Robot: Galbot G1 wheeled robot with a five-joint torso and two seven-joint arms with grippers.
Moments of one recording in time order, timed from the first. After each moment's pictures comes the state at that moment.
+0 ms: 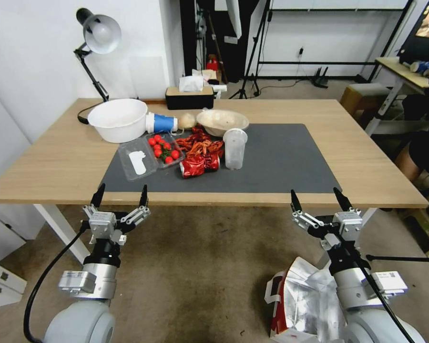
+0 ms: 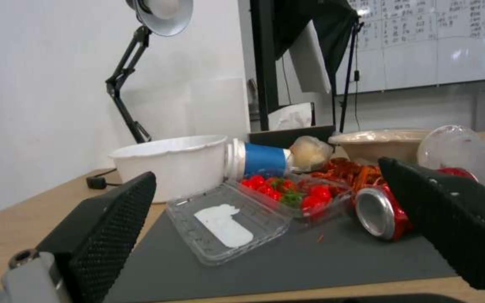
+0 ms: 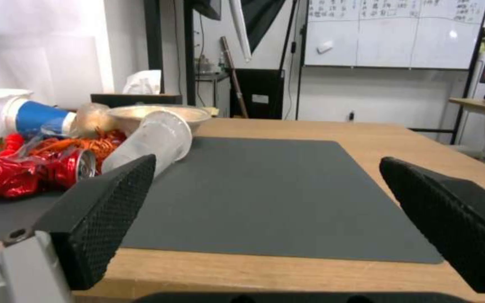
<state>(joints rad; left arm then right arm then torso) 1.68 -1.35 -0.58 -2.25 -0.16 -0.16 -0.06 -1.73 1.38 0.58 2.37 0.16 -0.02 0.04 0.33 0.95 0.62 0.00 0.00</state>
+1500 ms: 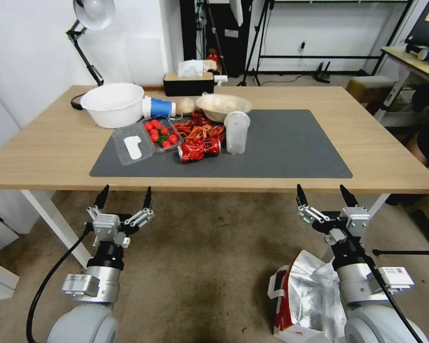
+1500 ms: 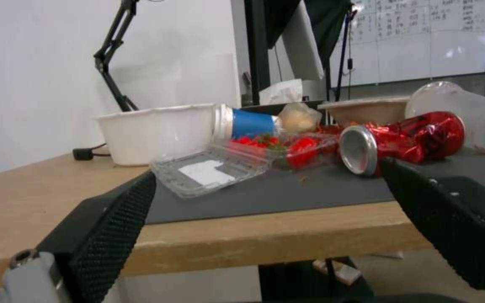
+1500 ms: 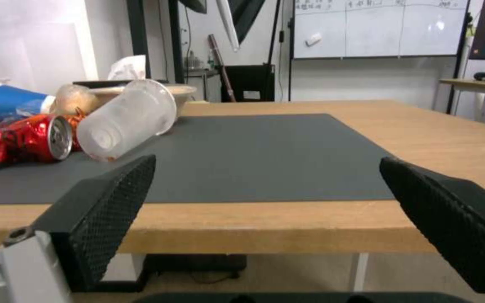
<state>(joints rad) 1.69 -1.37 -0.56 -2.27 -0.14 -0.16 -0.06 -1.71 1.39 0.59 2.38 0.20 -0.05 0.07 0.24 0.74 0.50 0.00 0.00</state>
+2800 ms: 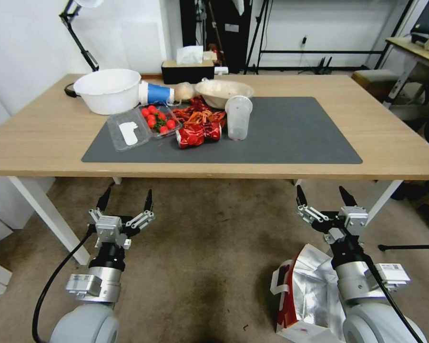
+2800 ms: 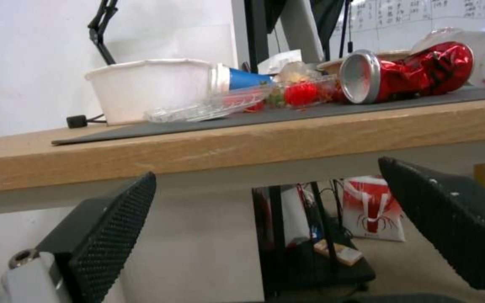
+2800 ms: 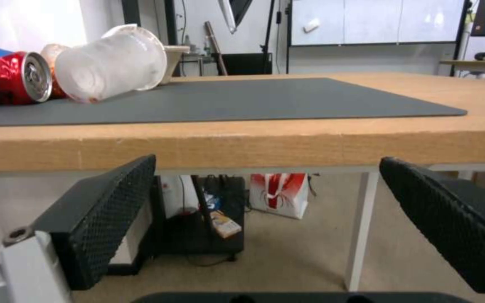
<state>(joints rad) 1.69 -1.36 -0.56 -2.24 -0.14 -0.17 -0.06 -1.69 1.39 0.59 2.37 0.20 -0.06 0.07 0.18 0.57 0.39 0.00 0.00</state>
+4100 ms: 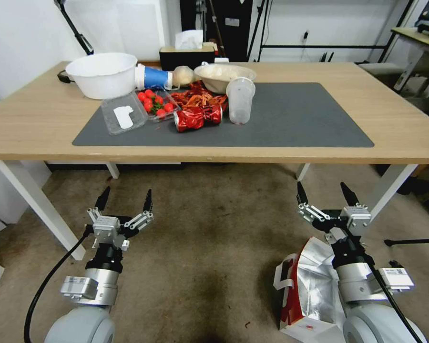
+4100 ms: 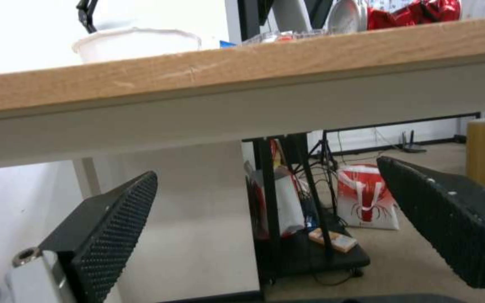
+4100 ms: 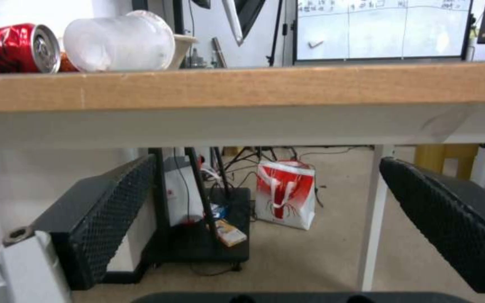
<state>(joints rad) 1.71 -1.36 -0.57 -2.26 -0.15 -0.17 -0.04 -1.69 1.40 0.58 2.36 0.19 0.01 0.05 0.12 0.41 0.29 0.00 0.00</state>
